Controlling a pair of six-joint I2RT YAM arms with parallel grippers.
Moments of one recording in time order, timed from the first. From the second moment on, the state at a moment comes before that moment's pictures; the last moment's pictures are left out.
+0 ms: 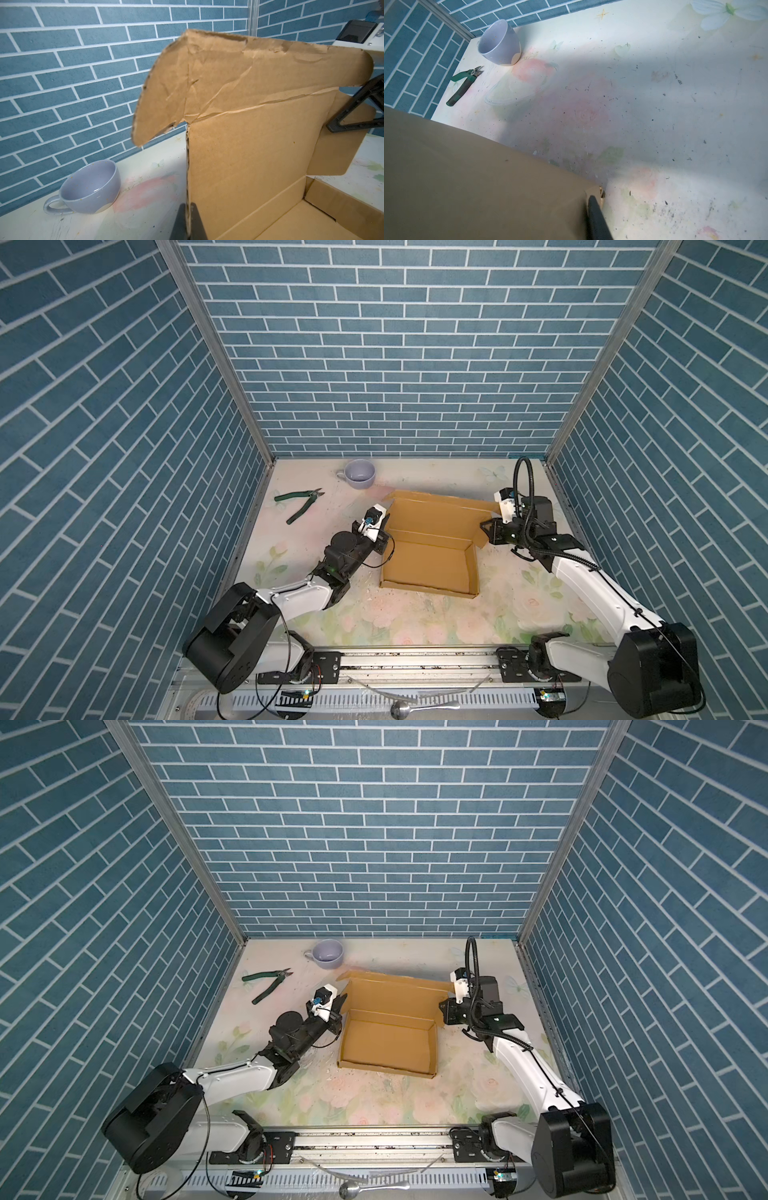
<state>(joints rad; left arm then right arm) -0.60 1.33 0.41 0.89 0.00 0.11 0.25 1.17 0.79 -0.35 -0.36 0.21</state>
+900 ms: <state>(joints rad) -0.62 1.27 0.26 1.01 -0.14 -0.02 0.65 1.02 0.60 -0.14 0.18 0.57</state>
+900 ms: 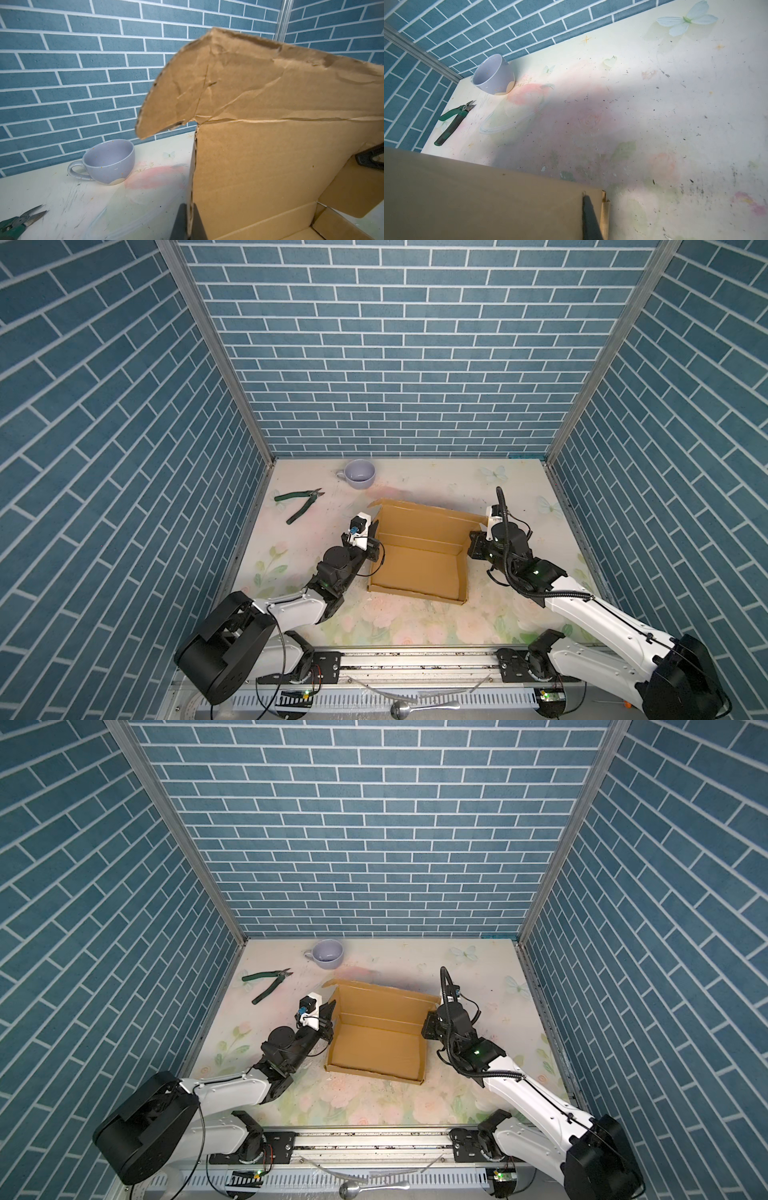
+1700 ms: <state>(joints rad) -0.38 0.99 0.62 0.05 0.26 -0.06 0.61 1.04 0.64 -0.12 0.08 0.13</state>
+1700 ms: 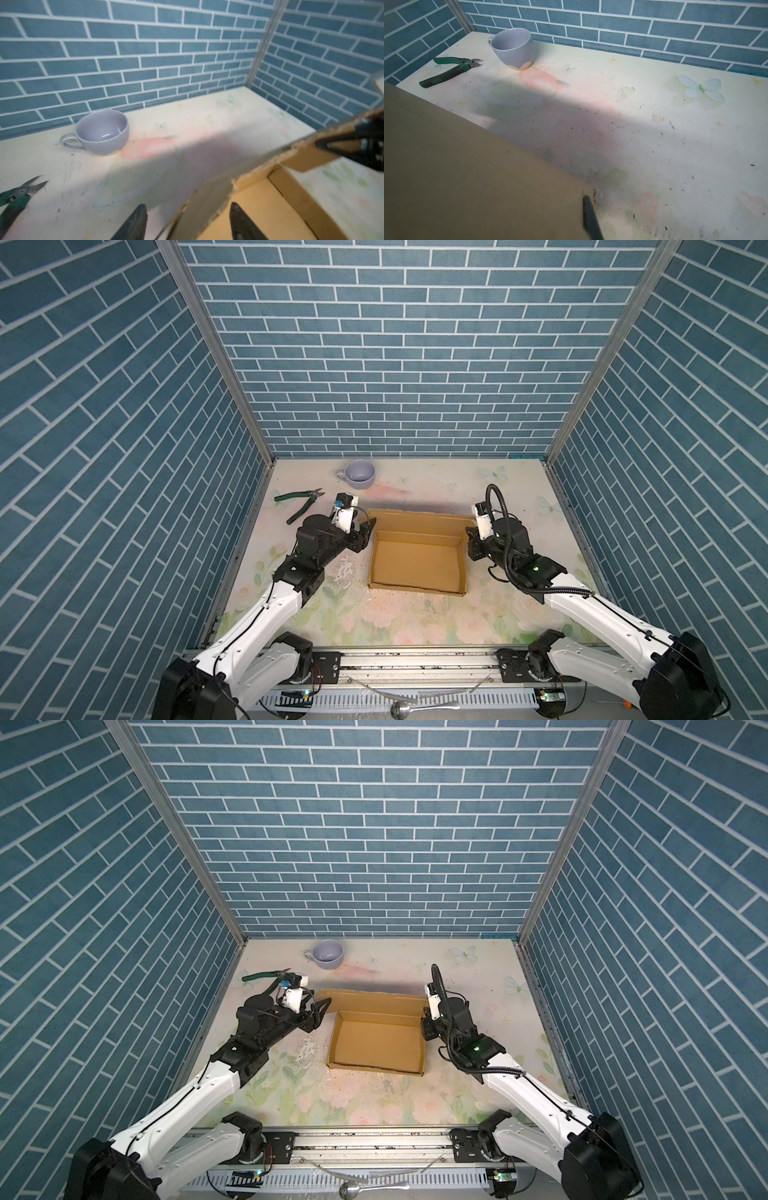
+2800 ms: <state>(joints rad) -0.30 1.25 0.86 -0.25 0.48 -0.13 0.66 1.04 0.67 -0.08 0.22 0.24</state>
